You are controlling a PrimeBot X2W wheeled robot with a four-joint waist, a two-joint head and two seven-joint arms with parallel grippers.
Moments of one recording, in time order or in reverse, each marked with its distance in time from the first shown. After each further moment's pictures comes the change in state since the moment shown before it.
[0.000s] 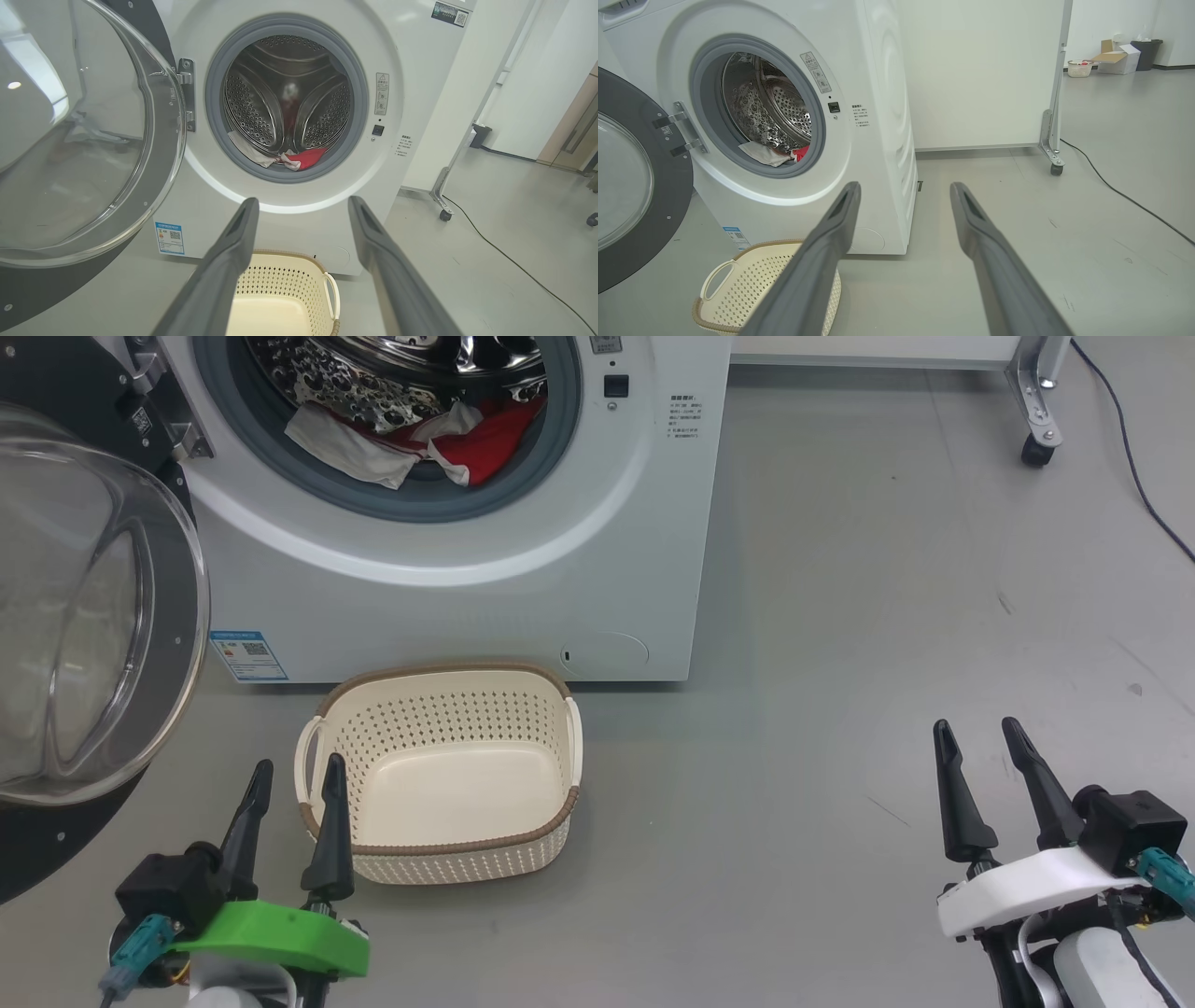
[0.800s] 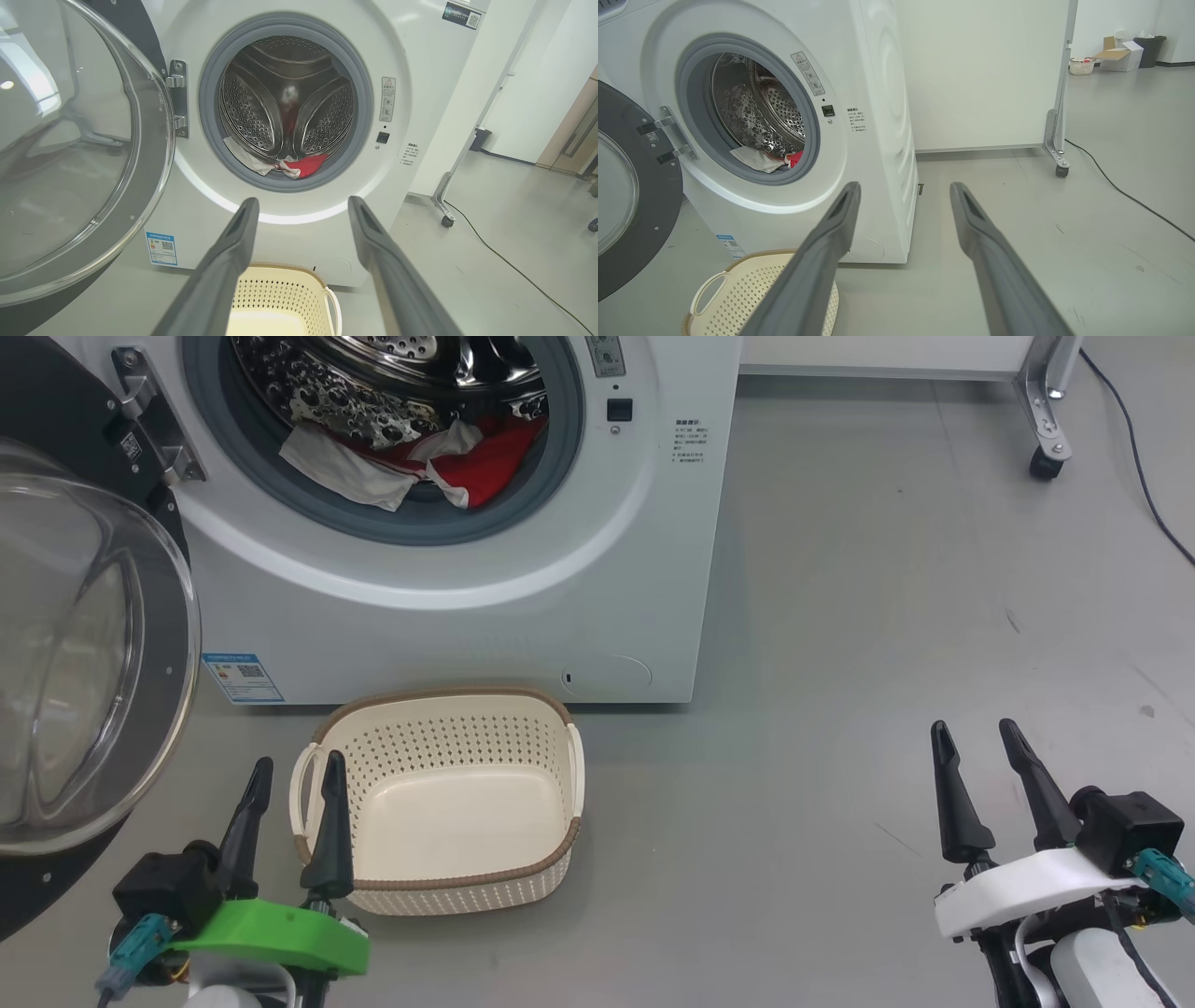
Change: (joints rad) left arm 0.000 0.000 0.001 -0.009 -0.008 -0.004 0.001; right arm 0.000 0.008 -0.001 0.003 0.000 0.000 0.000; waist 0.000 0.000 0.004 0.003
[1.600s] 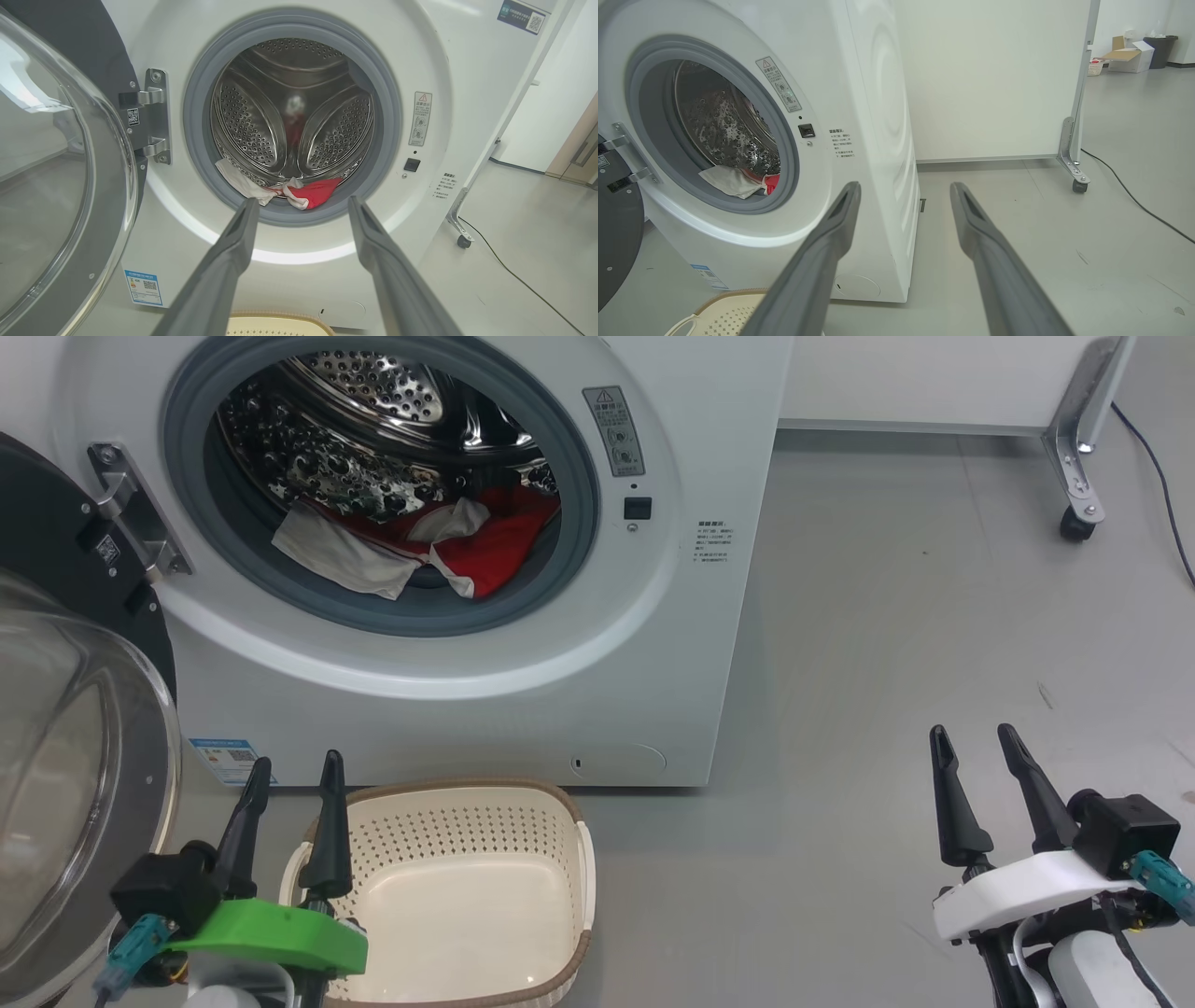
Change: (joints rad) left arm 0.000 0.001 -0.001 -0.002 -0.007 0.005 0.000; right arm 0.000 0.005 -0.001 0.015 0.000 0.001 -0.001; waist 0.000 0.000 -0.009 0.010
